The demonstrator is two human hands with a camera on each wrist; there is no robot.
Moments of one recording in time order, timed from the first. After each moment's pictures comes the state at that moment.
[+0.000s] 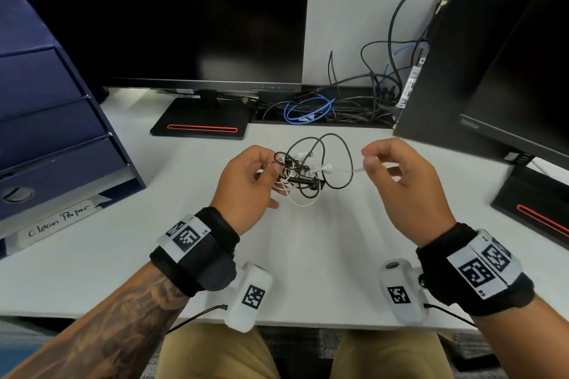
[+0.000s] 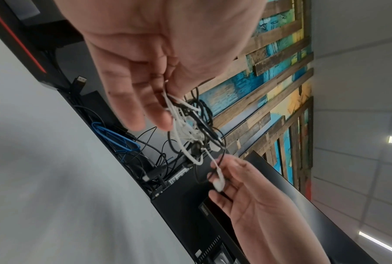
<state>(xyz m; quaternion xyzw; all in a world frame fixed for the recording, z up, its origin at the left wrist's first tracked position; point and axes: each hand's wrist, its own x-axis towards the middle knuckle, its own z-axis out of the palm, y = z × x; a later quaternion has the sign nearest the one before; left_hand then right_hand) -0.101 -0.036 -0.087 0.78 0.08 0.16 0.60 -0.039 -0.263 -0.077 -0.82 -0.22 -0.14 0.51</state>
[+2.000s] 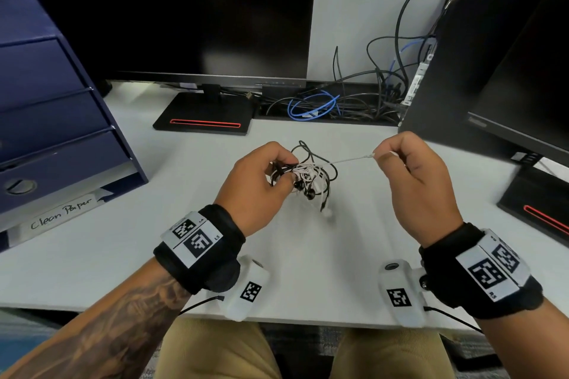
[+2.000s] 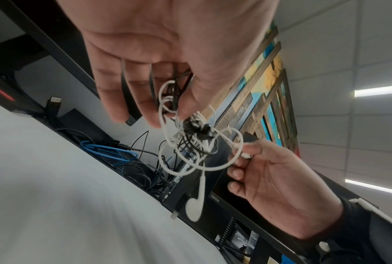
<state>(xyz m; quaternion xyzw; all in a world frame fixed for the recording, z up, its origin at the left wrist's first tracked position) -0.100 -0.033 -0.095 0.86 0.00 0.19 0.48 -0.047 -0.258 -0.066 -0.79 -0.20 -0.13 0.56</state>
